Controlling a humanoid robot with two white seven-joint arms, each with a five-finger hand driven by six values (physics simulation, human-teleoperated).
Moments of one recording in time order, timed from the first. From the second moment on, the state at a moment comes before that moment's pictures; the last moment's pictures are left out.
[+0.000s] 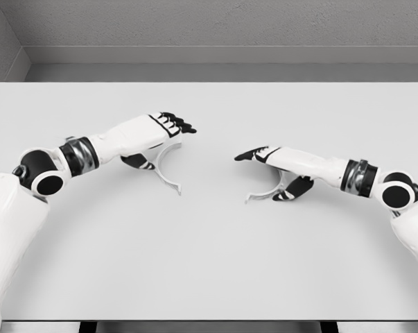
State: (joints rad) left arm -0.47 0.35 -0.32 -1.37 -0.74 -0.61 -0.50; right arm -0.45 -0.53 0.48 -1.25 0.19 -0.61 0.61
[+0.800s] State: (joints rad) left arm -0.52 0.43 -0.33 -1.30 -0.75 -0.61 -0.50; right arm -0.48 -0.57 0.41 -1.21 0.20 -0.61 0.61
